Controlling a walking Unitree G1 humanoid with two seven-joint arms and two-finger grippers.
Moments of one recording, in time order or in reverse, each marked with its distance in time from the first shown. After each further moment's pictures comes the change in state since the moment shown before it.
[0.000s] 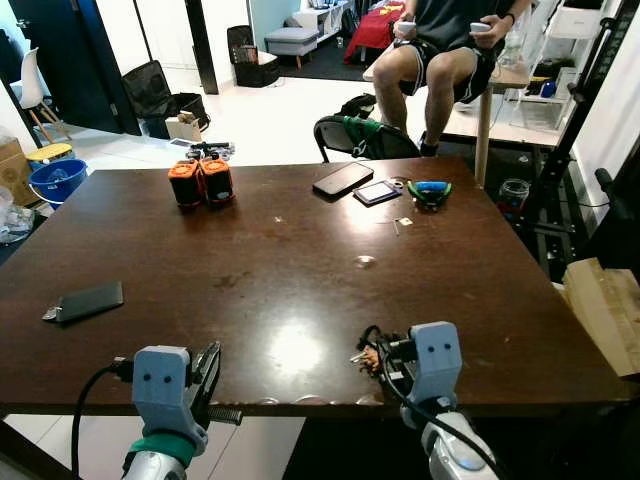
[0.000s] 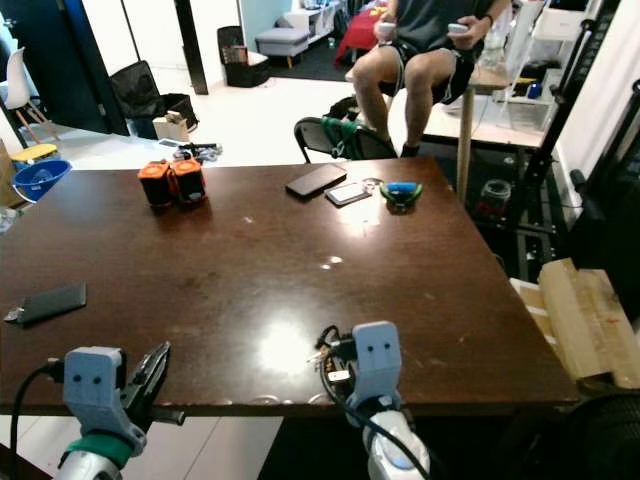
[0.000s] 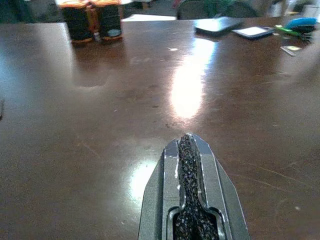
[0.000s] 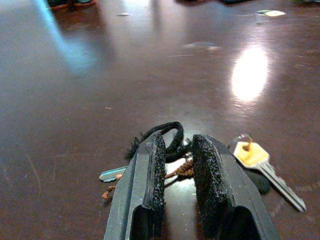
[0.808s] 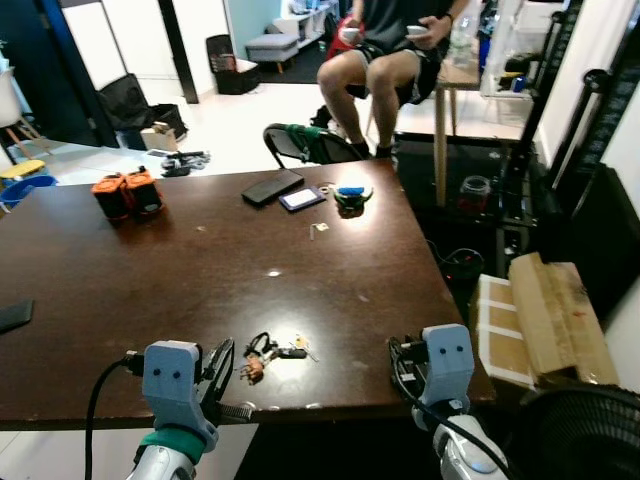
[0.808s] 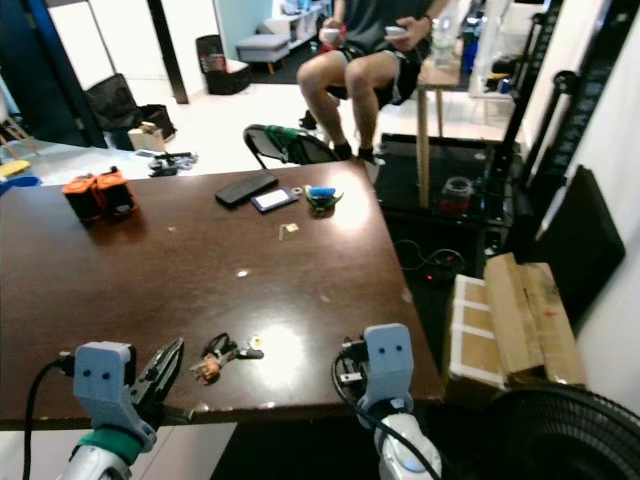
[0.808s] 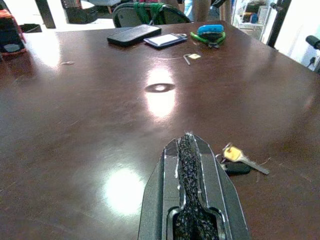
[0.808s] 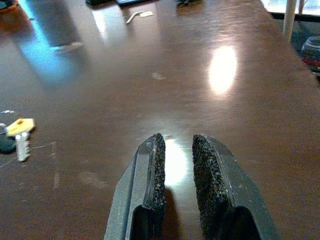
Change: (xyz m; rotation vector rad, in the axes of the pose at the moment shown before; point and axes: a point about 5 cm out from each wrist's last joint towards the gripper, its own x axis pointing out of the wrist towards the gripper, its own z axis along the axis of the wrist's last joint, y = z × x) left arm 0.004 -0.010 0.005 -0.022 -0.015 -0.054; right arm -0.004 -0.013 0.000 -0.016 0.003 -0.043
